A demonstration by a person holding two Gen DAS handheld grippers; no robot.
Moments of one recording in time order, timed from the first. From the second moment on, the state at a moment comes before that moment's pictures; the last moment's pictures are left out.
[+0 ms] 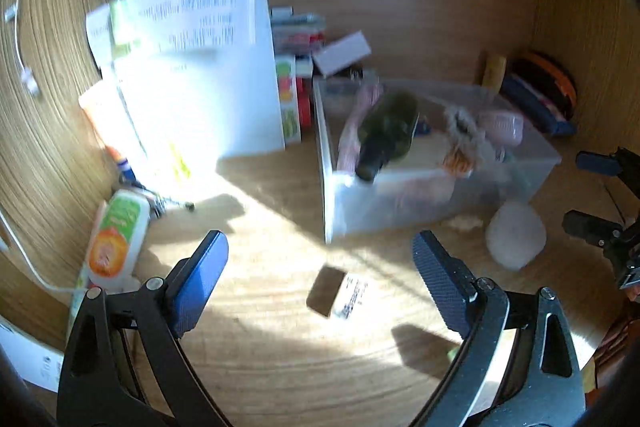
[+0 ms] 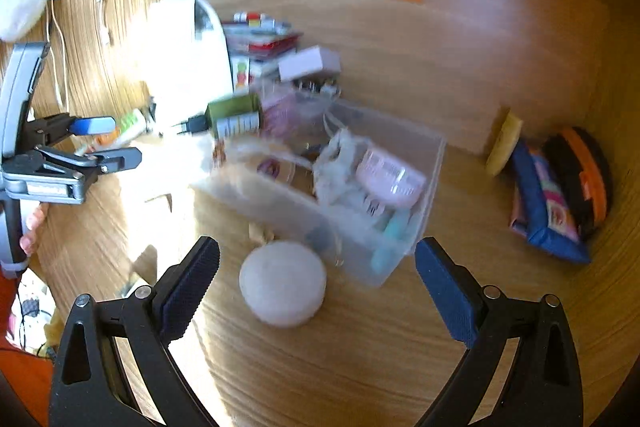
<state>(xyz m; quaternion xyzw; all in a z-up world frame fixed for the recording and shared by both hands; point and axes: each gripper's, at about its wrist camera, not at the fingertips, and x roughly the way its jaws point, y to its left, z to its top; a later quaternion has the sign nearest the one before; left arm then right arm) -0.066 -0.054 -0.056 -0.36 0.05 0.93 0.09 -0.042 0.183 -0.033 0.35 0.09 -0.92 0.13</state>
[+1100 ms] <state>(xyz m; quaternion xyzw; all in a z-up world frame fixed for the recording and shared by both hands) -0.073 -0.037 -0.109 -0.44 0.08 0.88 0.14 -0.075 0.173 -0.089 0.44 0.06 -0.88 0.16</state>
